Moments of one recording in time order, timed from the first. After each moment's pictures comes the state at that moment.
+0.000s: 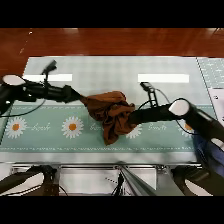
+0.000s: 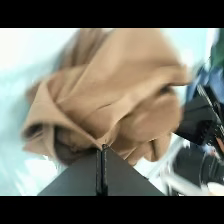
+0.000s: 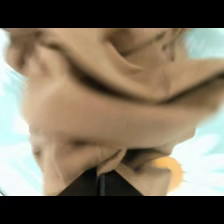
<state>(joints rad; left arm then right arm) 0.04 -1.24 0.95 0.54 -1.23 -1.06 0.39 -1.06 0.71 -0.83 0.85 1.26</state>
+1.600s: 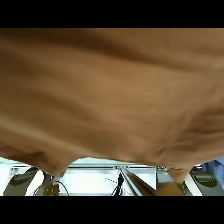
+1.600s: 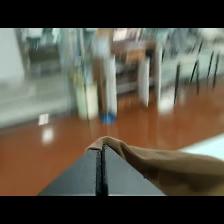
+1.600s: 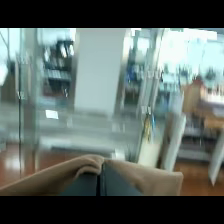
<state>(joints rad) 0.22 -0.69 2.09 0.89 -1.40 -1.41 -0.06 -0.55 1.80 -1.44 1.08 1.44</state>
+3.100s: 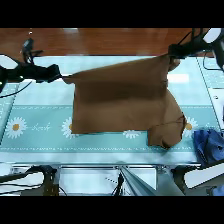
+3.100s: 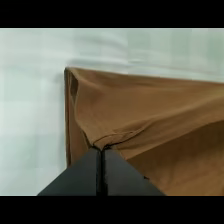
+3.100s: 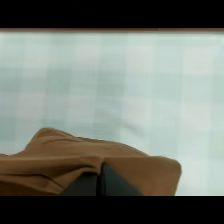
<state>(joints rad) 0.08 -1.43 1.22 0.97 -0.92 -1.36 -0.06 -1.76 1.81 -1.34 1.05 1.46</state>
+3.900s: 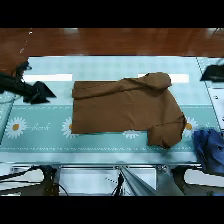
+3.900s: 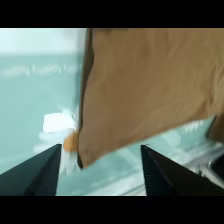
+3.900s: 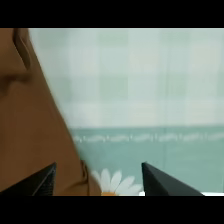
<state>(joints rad) 0.33 -1.40 1.13 0.94 -1.51 -1.29 -0.40 -1.43 1.55 -1.40 1.49 1.33</state>
